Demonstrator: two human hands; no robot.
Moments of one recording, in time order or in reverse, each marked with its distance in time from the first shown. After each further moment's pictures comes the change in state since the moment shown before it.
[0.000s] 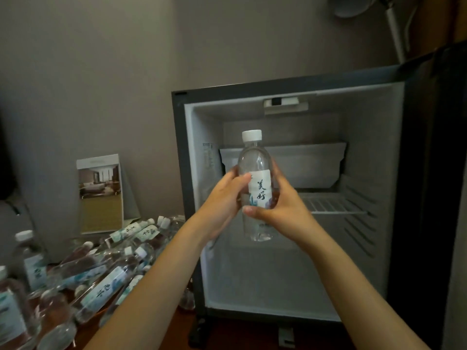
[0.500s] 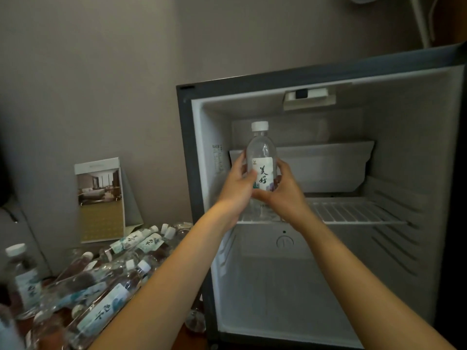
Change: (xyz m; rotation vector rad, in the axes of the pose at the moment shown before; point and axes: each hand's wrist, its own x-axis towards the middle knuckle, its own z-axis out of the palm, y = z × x) left_hand 0.063 -0.015 -0.022 0.262 0.193 0.047; right_hand 0.087 0.046 0.023 -0.103 0.204 0.004
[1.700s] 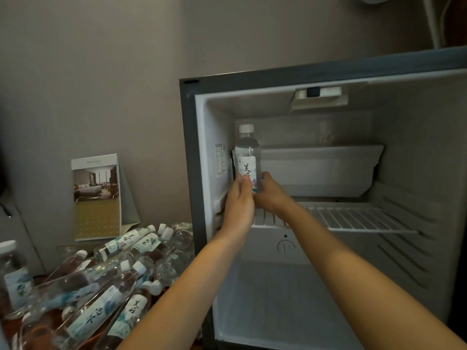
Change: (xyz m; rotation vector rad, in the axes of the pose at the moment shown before) left_hand 0.000 -0.036 0.008 -0.049 0.246 -0.049; right_hand 0.040 0.017 0.025 -0.273 -0.232 0.185
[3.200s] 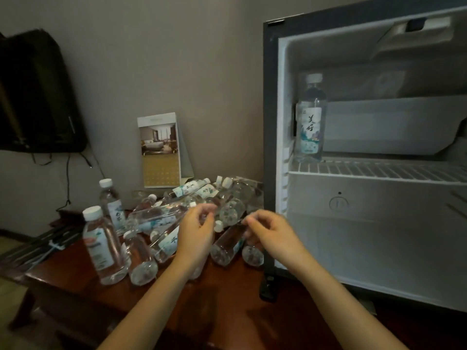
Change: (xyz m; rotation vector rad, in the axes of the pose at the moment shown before) left_hand -0.105 -0.062 -0.215 0.544 0.212 0.009; right_hand -0.159 -0.009 0.134 0.295 -0.253 -0.008
